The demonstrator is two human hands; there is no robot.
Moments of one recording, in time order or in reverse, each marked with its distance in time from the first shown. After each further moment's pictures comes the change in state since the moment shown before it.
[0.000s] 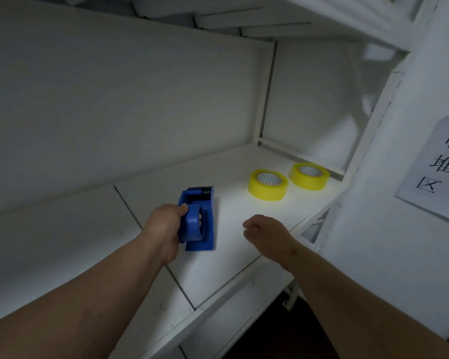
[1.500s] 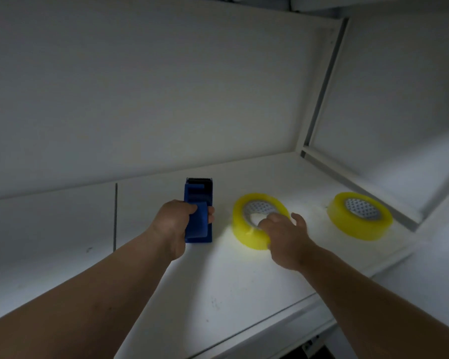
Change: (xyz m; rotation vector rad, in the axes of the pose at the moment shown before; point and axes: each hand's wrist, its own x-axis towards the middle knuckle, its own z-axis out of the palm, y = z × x) left_hand 0.108 0.014 0.095 -0.166 0.167 -0.017; right_hand 0.214 0.095 -0.042 -0.751 -0.056 -0.570
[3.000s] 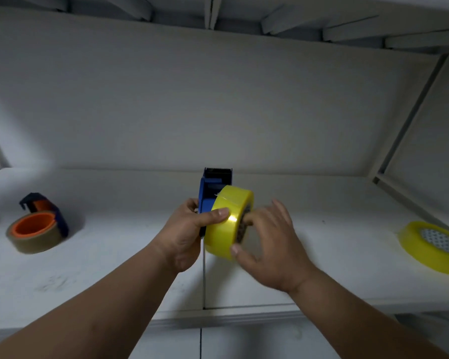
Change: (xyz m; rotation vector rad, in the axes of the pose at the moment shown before) left_hand -0.139 -0.008 -0.116 -0.105 0.002 0.316; right_hand -0.075 -0.186 -0.069 0.491 0.523 -0.543
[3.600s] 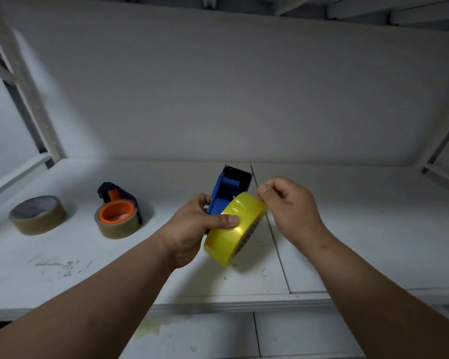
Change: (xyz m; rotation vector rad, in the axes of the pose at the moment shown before) left_hand -0.040 0.051 -0.146 0.193 -0.057 -0.048; right_hand 0.075 -0.119 0.065 0.465 0.099 0.362
